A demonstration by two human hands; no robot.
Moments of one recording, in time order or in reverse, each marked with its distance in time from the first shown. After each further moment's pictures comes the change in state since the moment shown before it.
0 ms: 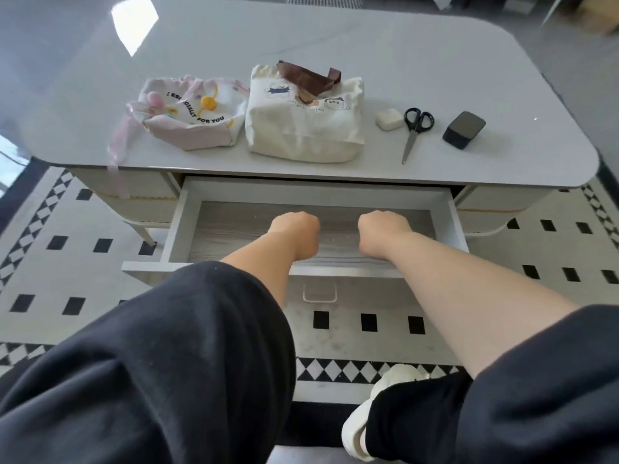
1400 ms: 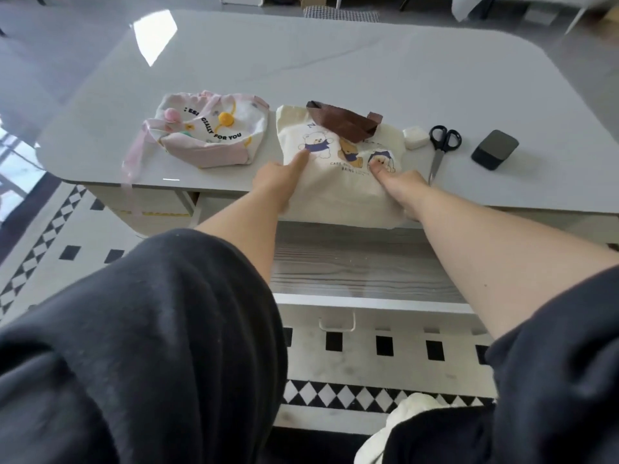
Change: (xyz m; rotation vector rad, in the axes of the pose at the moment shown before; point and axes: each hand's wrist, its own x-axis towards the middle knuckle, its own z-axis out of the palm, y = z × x) left_hand 0.062 -0.075 -0.068 -1.113 0.363 -0.457; right_hand 0.085 0.017 -0.060 1.257 0.214 0.373
